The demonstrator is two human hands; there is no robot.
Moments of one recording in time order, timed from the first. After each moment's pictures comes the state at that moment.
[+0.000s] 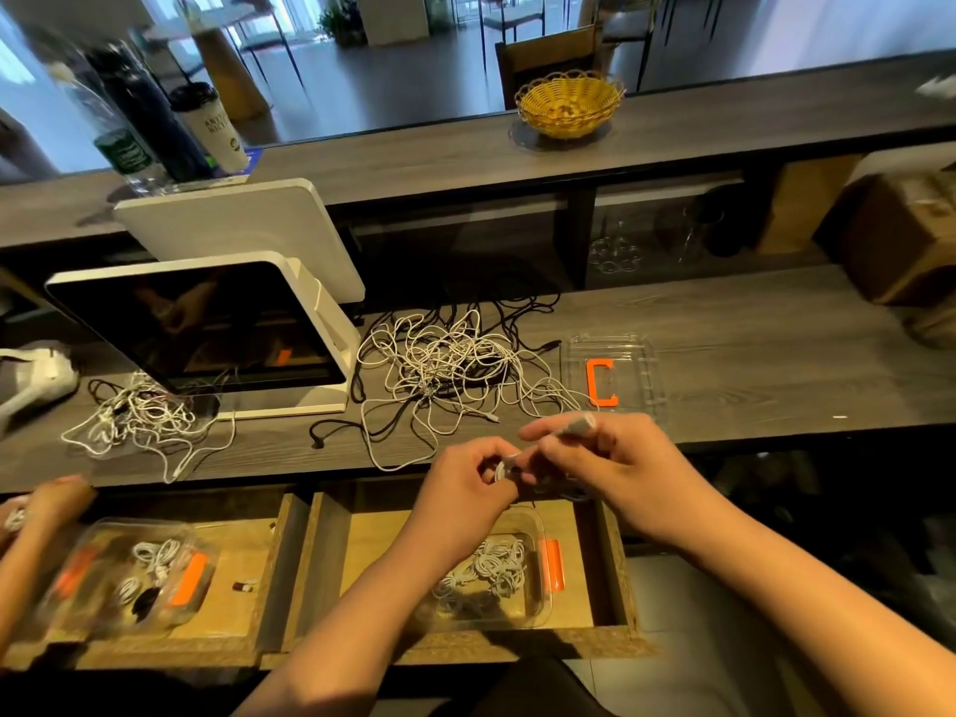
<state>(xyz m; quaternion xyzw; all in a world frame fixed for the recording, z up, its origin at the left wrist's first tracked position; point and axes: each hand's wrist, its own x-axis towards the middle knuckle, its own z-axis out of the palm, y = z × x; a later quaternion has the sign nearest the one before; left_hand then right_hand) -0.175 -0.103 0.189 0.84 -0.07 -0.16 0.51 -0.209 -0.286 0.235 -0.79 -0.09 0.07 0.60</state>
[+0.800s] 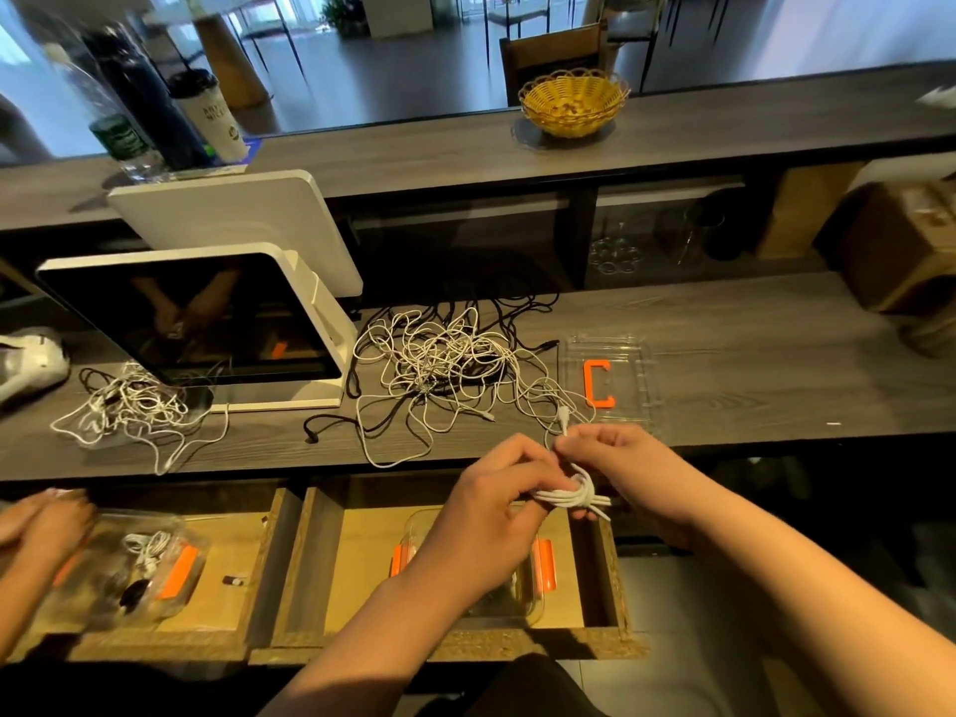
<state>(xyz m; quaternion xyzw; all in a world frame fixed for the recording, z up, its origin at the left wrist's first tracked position) -0.197 -0.116 0.189 0.82 -0.27 -0.03 0.50 -0.190 -0.308 0.197 -0.68 0.05 0.25 0.69</state>
